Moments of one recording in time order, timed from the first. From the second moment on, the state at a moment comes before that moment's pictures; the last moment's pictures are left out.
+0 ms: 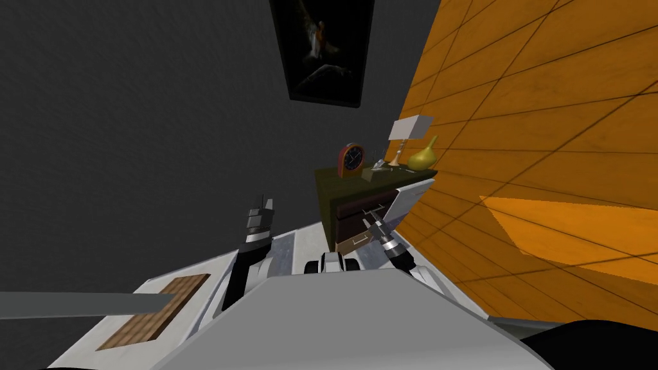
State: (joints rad) left arm 0.52 0.03 0.07 -2.27 -0.02 -0.45 -0.07; right arm 0.59 -0.15 -0.11 -1.96 0.81 -0.61 1.98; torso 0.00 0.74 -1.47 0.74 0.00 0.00
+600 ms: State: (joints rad) left arm 0.52 0.03 0.07 -2.27 -0.02 -0.45 -0.07; right arm 0.61 -0.17 -0.11 -2.00 0.80 -0.59 1.96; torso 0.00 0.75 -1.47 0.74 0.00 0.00
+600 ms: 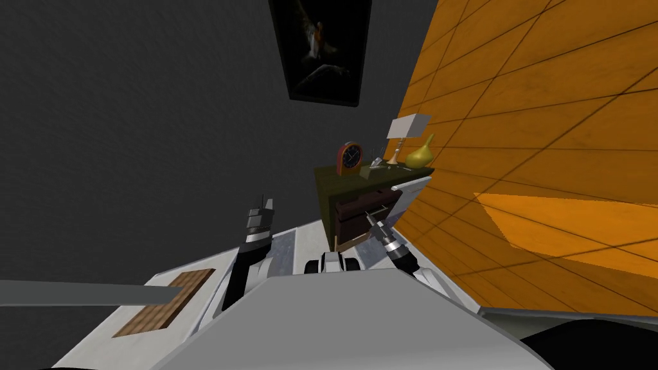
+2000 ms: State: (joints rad) left arm 0.52 0.03 0.07 -2.27 -0.02 -0.45 -0.07; right arm 0.73 -0.26 -0.13 -2.18 0.79 -0.52 1.86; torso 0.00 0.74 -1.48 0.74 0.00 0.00
